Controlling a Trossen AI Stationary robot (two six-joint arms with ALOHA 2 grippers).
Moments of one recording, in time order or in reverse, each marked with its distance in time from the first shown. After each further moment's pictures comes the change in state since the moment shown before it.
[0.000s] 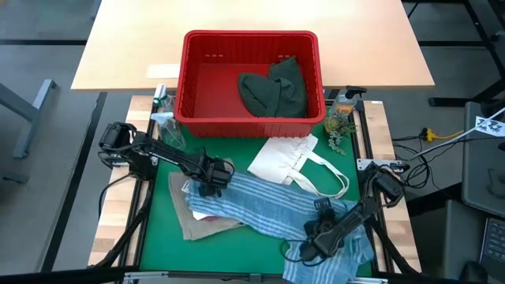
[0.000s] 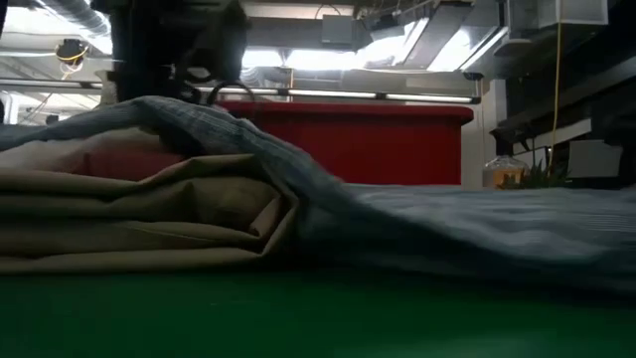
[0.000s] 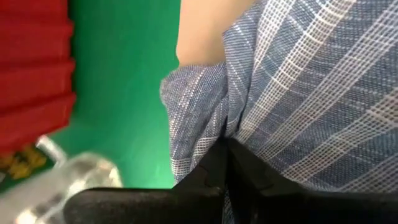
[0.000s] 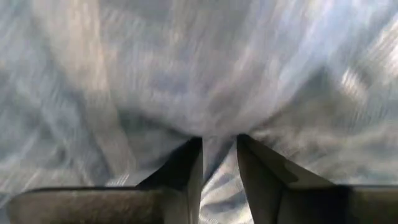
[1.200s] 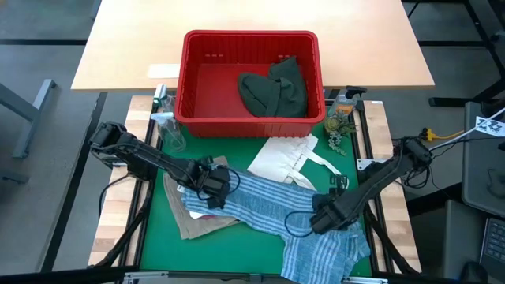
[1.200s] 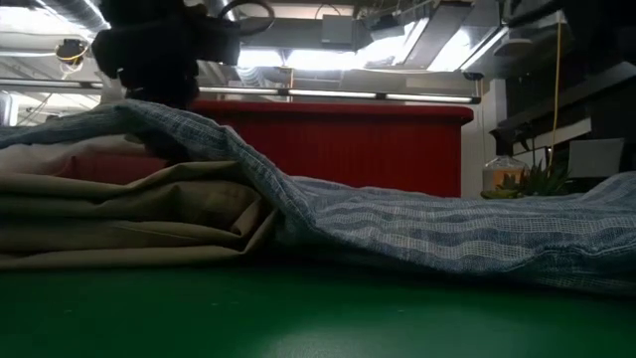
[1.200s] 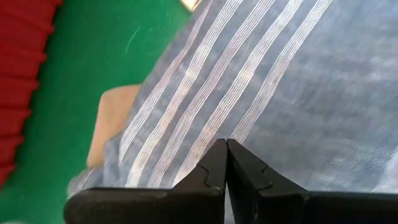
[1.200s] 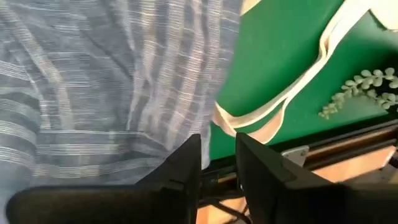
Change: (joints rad) left arm -0.143 -0.098 0.073 0.211 0.004 -0.094; right arm -0.121 -0.443 -0.063 -0.131 0.043 0.182
